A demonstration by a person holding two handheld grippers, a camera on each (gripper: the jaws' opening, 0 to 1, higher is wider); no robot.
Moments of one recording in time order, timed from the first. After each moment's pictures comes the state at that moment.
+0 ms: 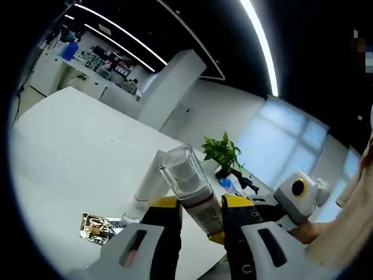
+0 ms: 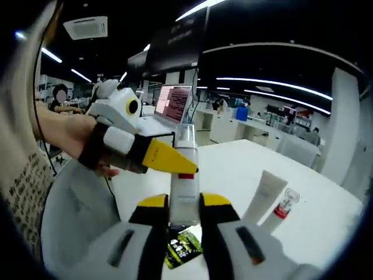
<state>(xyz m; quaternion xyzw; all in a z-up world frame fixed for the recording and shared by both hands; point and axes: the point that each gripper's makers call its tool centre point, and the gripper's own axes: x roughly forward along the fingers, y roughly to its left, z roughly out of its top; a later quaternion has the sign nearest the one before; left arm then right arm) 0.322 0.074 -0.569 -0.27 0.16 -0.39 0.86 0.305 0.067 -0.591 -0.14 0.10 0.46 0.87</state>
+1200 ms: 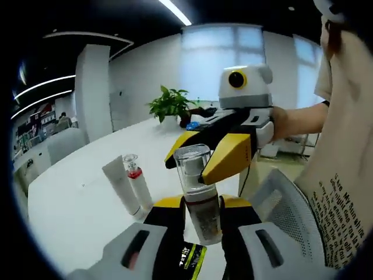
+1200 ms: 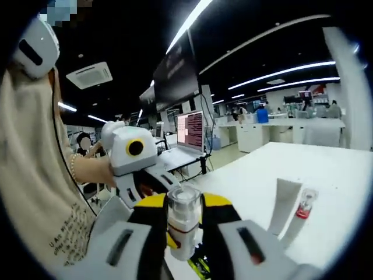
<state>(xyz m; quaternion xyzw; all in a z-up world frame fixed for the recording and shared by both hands) 0.281 0.028 -0.582 0.09 0.15 -0.58 0.79 0.290 0.055 -0.535 0.03 0.09 0.54 0.84</state>
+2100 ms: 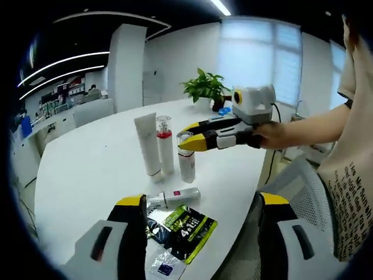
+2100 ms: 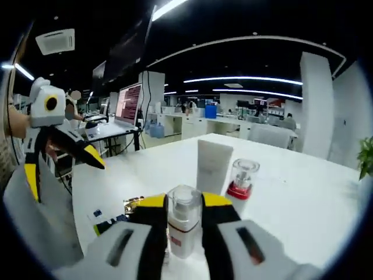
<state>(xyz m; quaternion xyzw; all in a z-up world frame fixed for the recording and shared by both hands) 0.293 0.081 -0.632 0.06 0.22 -0.47 0.85 0.405 -0.009 -0.636 -0.08 0.09 0.36 0.93</state>
